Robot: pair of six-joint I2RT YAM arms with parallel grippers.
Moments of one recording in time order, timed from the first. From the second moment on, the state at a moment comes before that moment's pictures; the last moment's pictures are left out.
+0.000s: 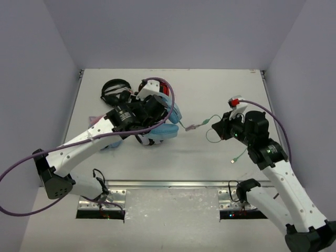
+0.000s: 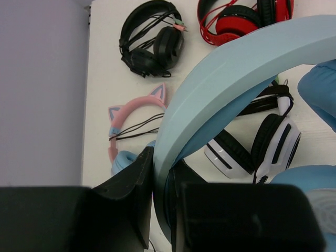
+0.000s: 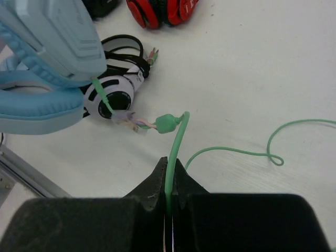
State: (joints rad) left arm -0.88 1.34 1.47 -1.02 -0.97 -0.33; right arm 0.30 0.72 0.71 -0.39 -0.25 0.17
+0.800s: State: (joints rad) left arm -0.88 1.42 1.26 -0.77 -0.51 -0.20; right arm 0.85 1.07 1.07 -0.62 -0.21 -0.27
